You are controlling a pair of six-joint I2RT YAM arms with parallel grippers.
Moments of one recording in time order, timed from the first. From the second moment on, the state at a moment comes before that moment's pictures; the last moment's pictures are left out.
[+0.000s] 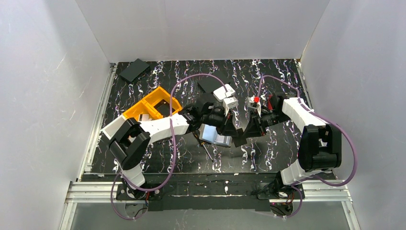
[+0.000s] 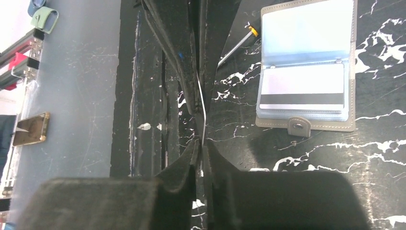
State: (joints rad) left arm -0.85 1.74 1.13 0.13 0.77 -0.27; right arm 0.11 1.55 1.07 -1.31 -1.19 -1.29
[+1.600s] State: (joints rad) left arm -0.97 1.58 0.55 1.21 0.07 -0.71; right arm 0.09 1.40 0.86 -0.53 -1.54 -0.36
